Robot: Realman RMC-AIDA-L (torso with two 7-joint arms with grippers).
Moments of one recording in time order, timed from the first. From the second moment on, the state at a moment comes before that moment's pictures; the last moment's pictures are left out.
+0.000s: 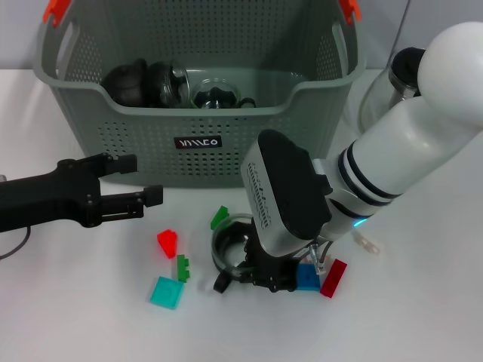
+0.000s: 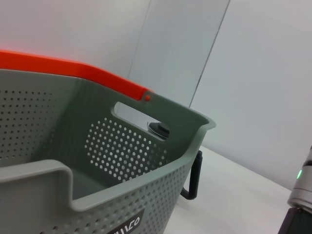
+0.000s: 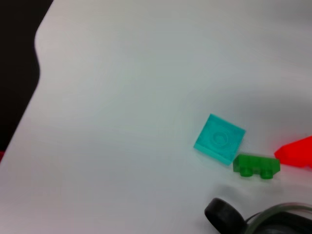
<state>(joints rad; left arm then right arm) -0.41 -2.16 0.42 0.96 2.11 1.77 -1.55 0.89 2.10 -1.82 -0.85 -2.13 -1.19 1.75</state>
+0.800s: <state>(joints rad) -0.34 -2.16 0.34 0.97 2.15 1.77 -1.45 0.83 2.10 -1.40 -1.23 -2.17 -1.73 1.94</state>
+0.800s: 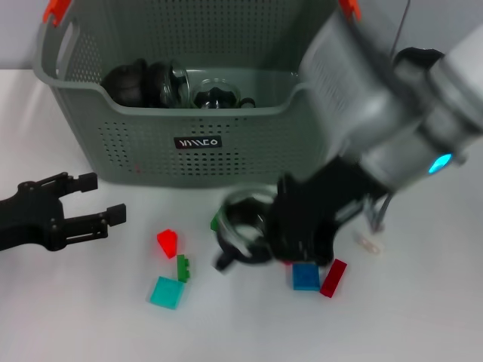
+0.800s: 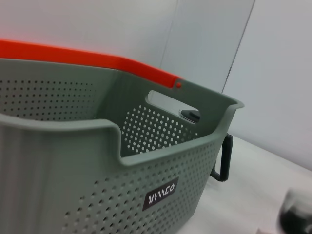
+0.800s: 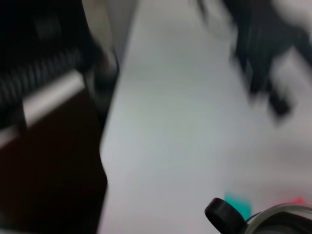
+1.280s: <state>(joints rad) -0.34 -2.16 0.34 0.93 2.15 1.77 -1.42 1.00 2.05 -0.89 -1.26 -1.95 -1.59 2.14</state>
